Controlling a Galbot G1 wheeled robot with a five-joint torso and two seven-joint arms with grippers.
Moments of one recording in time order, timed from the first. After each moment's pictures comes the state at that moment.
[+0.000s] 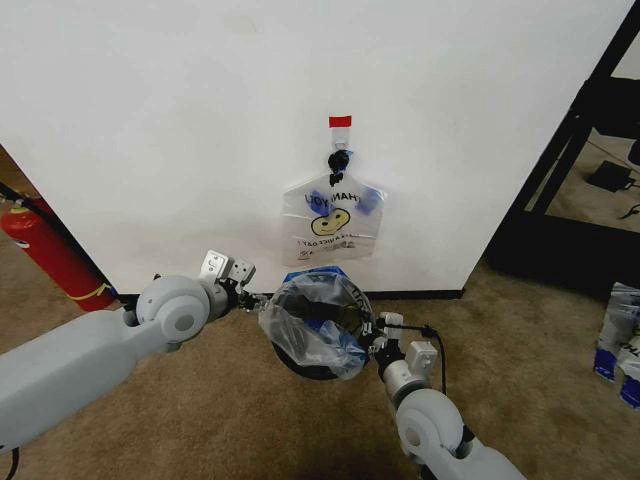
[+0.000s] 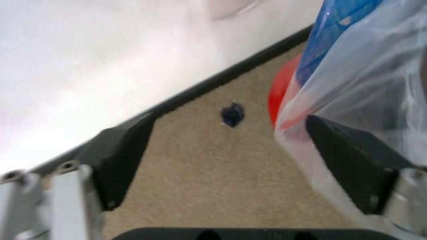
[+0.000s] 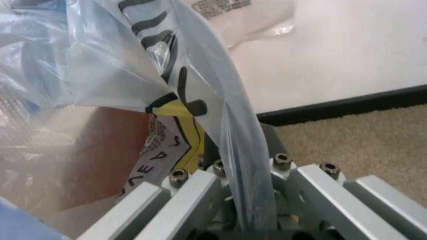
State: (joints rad) left arm 0.41 -0.51 0.41 -2.05 -1.31 0.74 -0.57; right arm -1.20 1.16 0.03 1.94 0.72 -0.19 0.46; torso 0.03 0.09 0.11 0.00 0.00
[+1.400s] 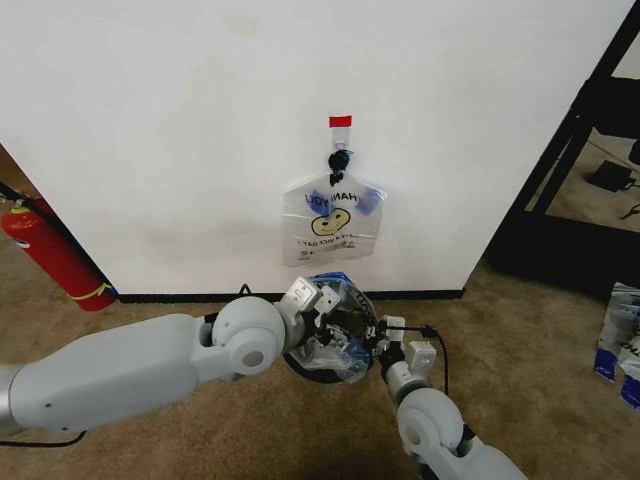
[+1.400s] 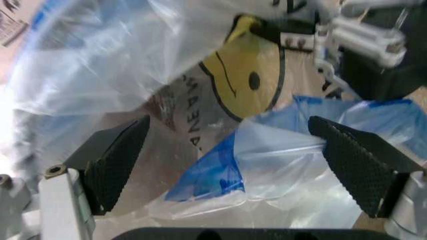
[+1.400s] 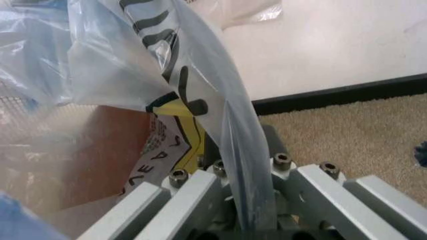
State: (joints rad) left arm 0.08 -0.77 0.87 -2.08 -1.41 0.74 -0.63; right arm -1.21 1.15 0.02 1.94 0.70 -0.22 0.49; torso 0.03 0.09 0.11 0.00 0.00
